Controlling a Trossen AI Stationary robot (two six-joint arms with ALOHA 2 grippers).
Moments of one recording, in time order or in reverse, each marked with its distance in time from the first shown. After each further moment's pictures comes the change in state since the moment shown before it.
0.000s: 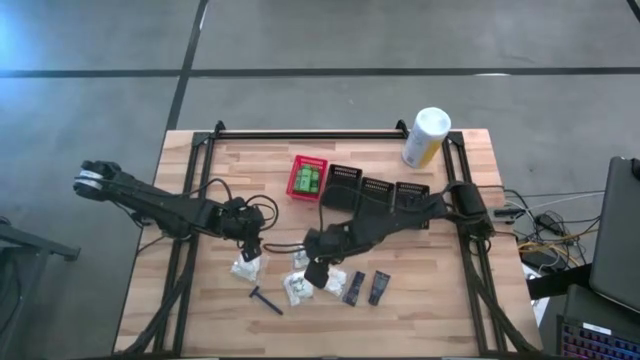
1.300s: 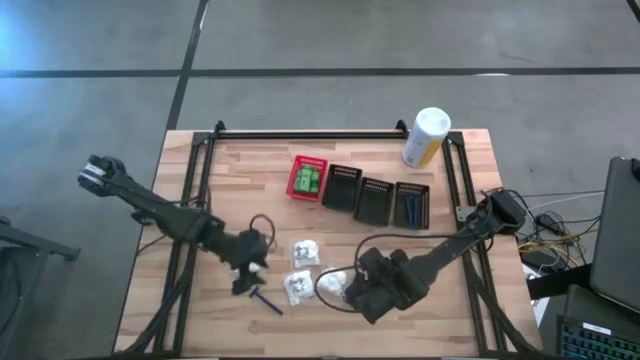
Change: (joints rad) left arm -0.232 0.002 0.063 0.280 0.332 -0.028; right arm 0.369 -0.206 0.005 -0.631 0.396 0.846
